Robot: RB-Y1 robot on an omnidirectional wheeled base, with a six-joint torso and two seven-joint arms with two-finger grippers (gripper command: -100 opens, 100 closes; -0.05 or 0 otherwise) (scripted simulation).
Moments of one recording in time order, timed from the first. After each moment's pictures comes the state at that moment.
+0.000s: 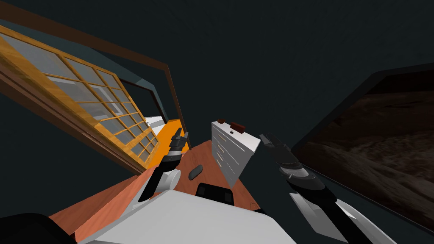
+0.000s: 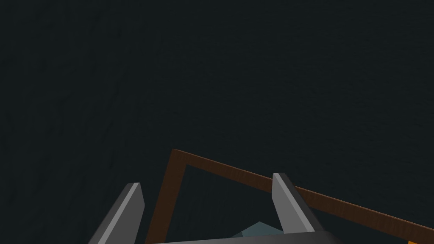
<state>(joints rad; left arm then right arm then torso) 0.53 0.02 0.03 -2.31 0.07 -0.36 0.03 0.53 -0.61 -0.24 -2.30 -0.01 -0.53 -0.09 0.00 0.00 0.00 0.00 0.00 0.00</state>
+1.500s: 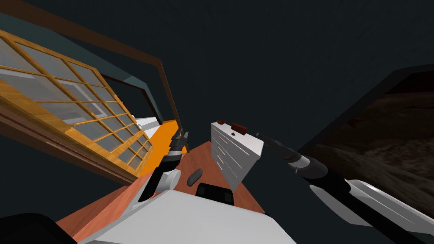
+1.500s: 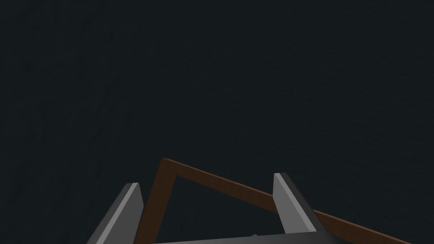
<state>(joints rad) 0.53 0.02 0.03 -2.31 0.07 -0.36 0.03 0.54 -1.02 -0.37 -2.21 0.11 -0.57 -0.22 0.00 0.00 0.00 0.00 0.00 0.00</state>
